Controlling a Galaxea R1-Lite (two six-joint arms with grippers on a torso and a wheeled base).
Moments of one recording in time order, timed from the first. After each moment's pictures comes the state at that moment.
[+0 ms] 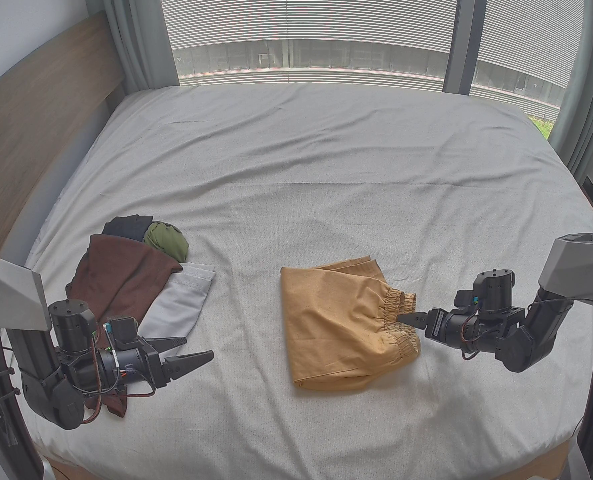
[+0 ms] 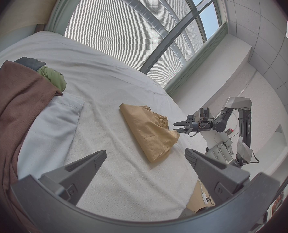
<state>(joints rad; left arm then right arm) -0.09 2.15 -0.21 -1.55 -0.76 -0.20 0.22 2.27 -0.66 -1.01 0.33 0.55</state>
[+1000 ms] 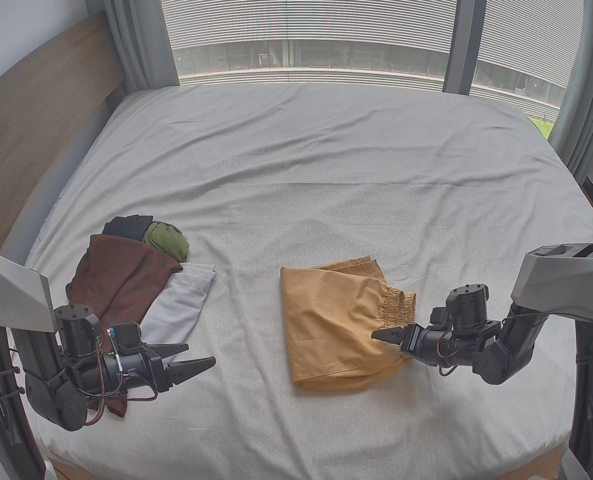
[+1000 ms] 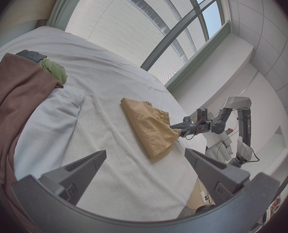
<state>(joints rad) -0.09 2.19 -0.20 -1.55 -0.77 -0.19 0.31 2.37 -0.70 -1.02 0.35 0.68</state>
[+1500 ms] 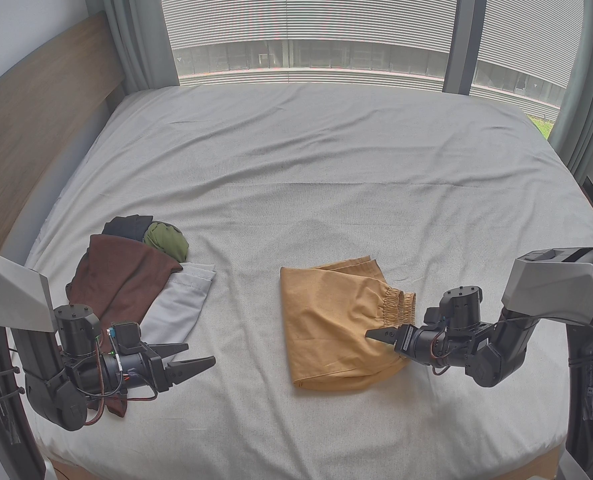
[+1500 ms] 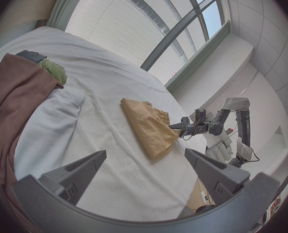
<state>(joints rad) -0.09 2.19 -0.20 -1.55 -0.77 -0.19 0.32 2.41 -0.73 -1.07 0.35 0.68</state>
